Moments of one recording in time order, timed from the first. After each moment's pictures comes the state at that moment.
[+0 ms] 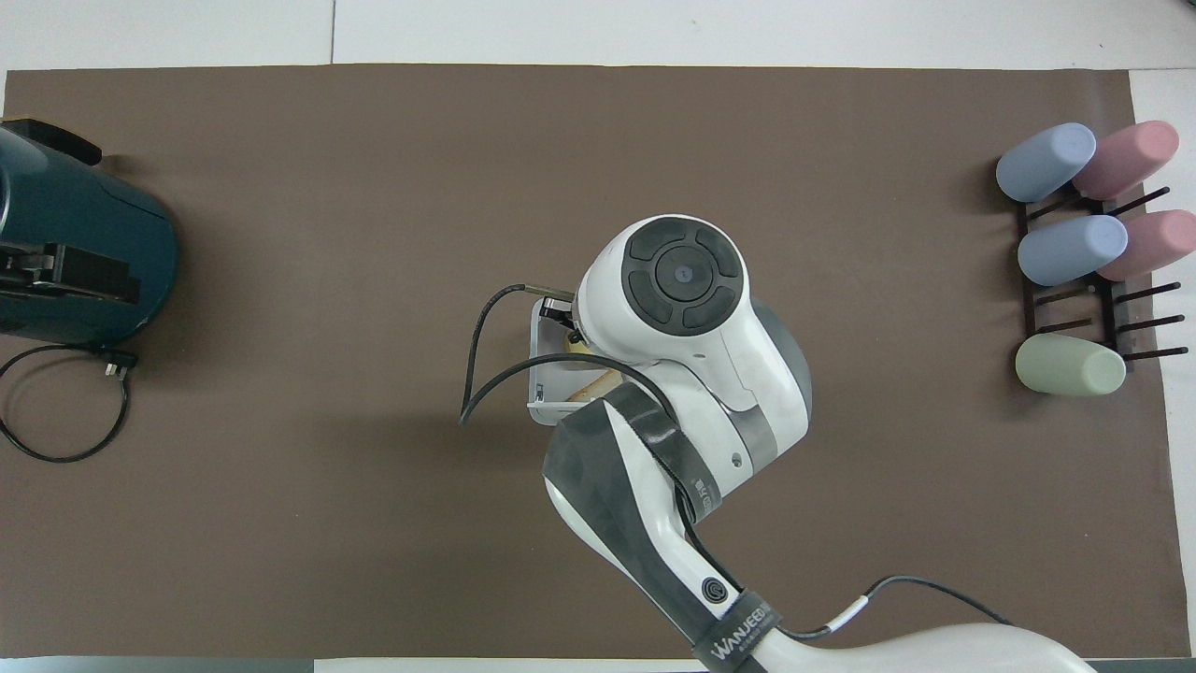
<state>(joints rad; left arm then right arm) -0.03 -0.04 -0.04 -1.60 -0.02 1.57 0.06 0.60 0.28 0.01 -1.68 0.11 2.09 0.88</state>
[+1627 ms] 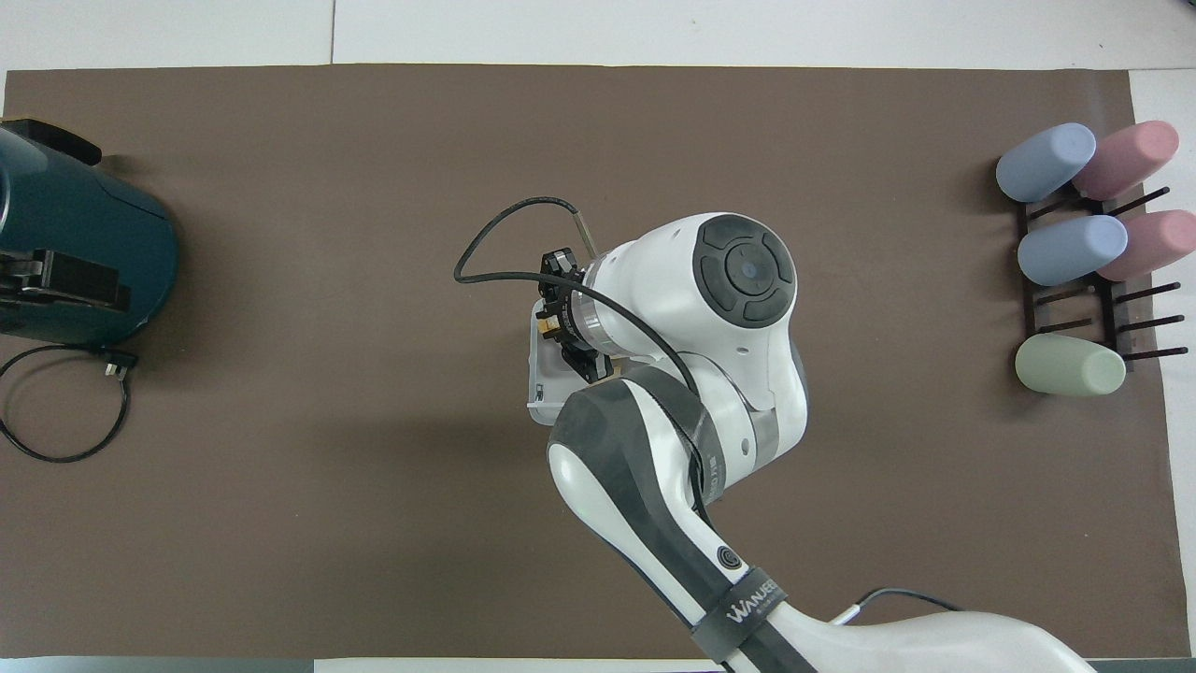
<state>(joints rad) -0.01 -0.04 -0.03 -1.60 -0.02 1.55 0.06 0.59 0.29 0.00 -1.73 0.40 2.26 1.61</state>
